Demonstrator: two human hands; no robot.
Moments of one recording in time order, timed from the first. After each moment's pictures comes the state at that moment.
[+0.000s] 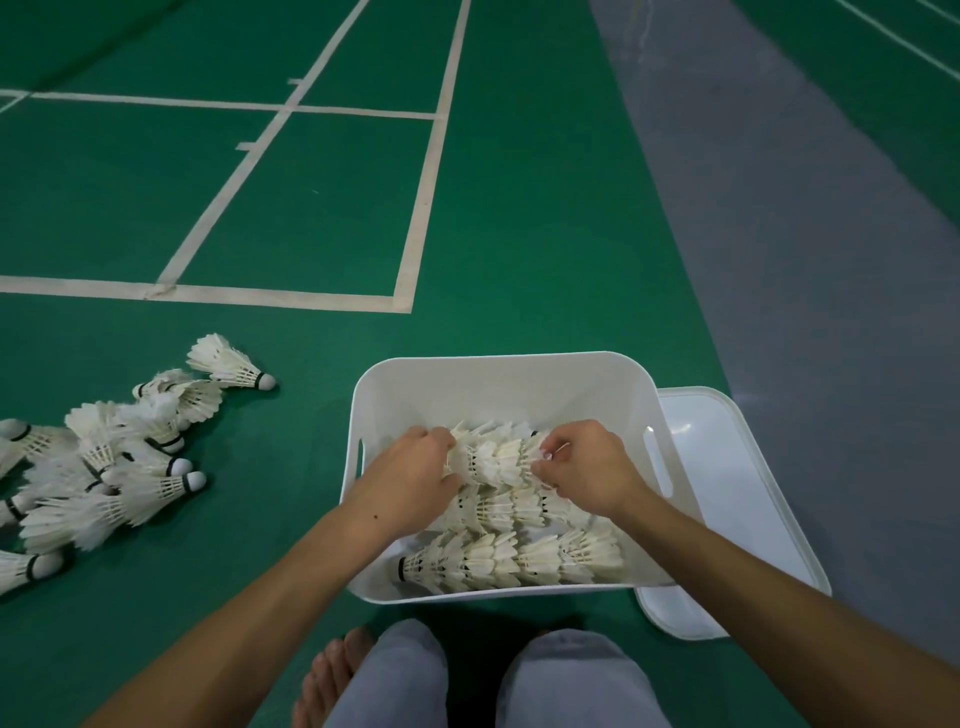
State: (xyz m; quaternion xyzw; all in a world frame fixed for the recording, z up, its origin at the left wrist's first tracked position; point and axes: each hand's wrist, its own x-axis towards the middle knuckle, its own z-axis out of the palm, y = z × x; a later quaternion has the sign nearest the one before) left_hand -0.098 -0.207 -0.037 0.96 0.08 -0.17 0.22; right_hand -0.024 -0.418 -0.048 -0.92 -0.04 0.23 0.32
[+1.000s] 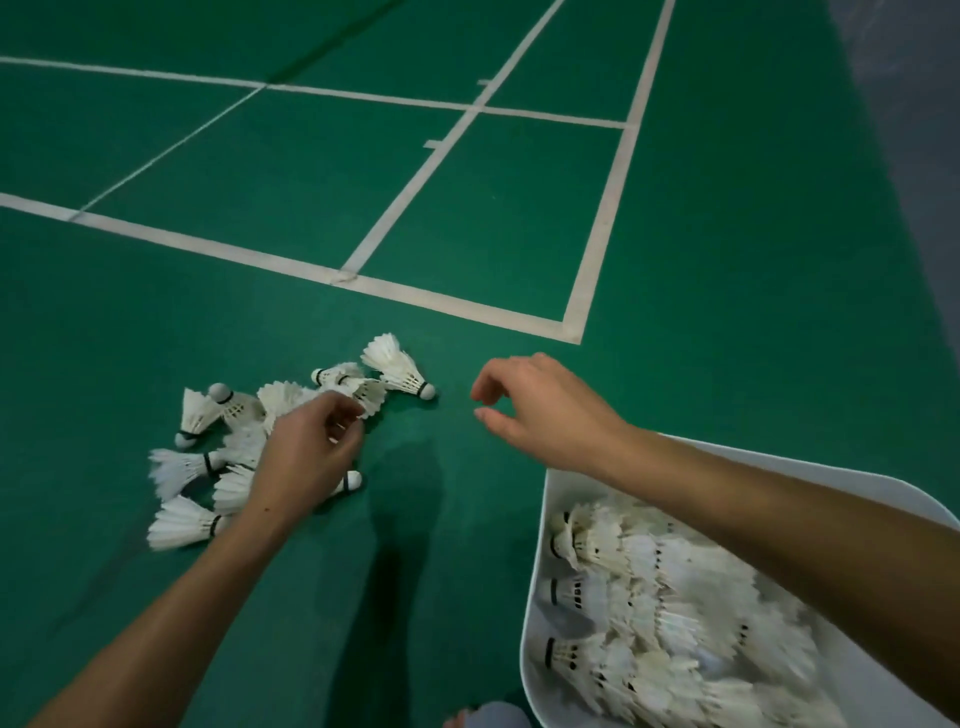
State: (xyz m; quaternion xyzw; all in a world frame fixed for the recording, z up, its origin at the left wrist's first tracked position) left_hand -0.162 0.047 -0.055 0.90 0.31 0.13 0.26; right_hand 0.020 -0.169 -0.003 -0.84 -0.48 0.14 0.20
